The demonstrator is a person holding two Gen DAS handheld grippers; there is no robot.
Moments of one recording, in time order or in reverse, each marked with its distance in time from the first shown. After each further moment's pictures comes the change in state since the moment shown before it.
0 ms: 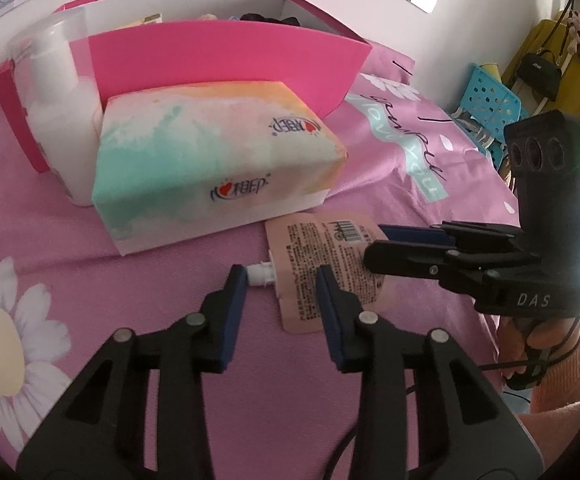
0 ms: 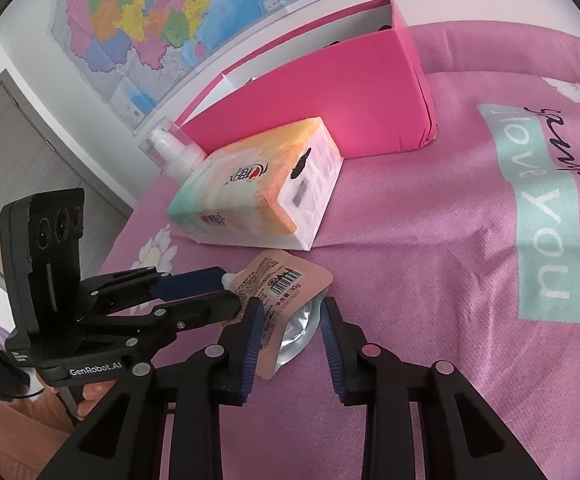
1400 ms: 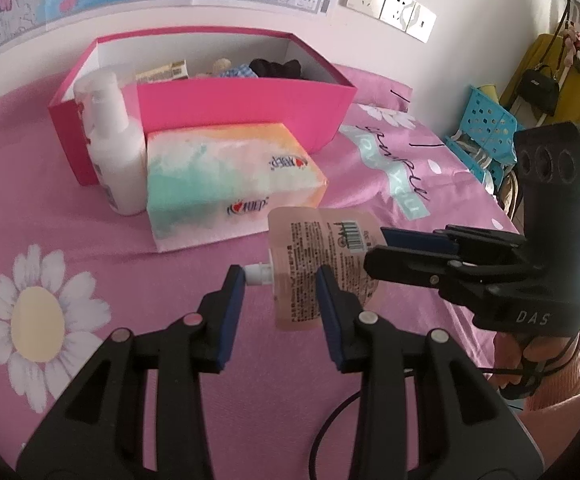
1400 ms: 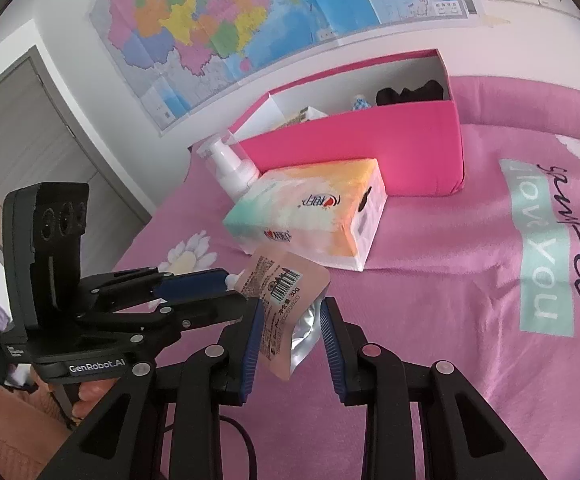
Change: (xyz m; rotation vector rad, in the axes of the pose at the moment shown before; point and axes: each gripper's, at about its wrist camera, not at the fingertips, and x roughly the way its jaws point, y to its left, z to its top) left arm -0.050 -0.010 -0.004 -0.013 -0.094 0.044; right arm -0.028 0.047 -0.003 -0.111 -0.077 -0.006
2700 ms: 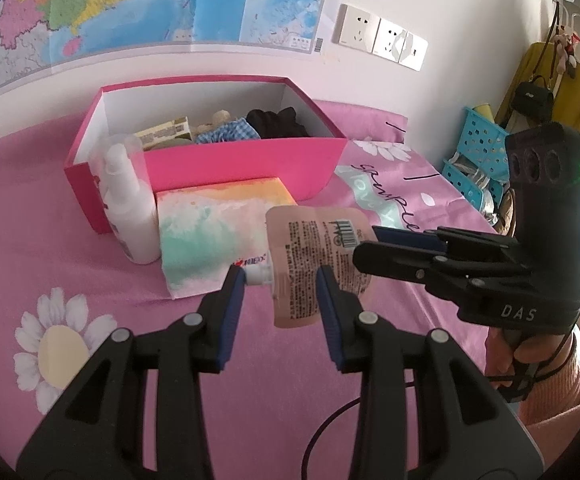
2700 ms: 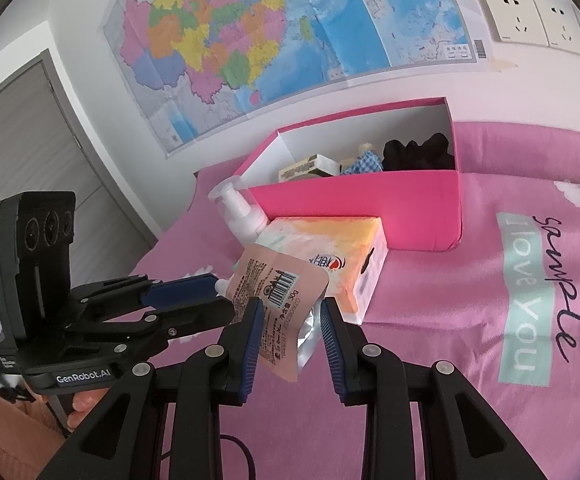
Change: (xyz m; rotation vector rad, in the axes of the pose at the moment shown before) left arm -0.025 -0.006 0.021 0.024 -0.096 0.025; right arm -0.014 0.006 0.028 -0.047 -0.082 0.001
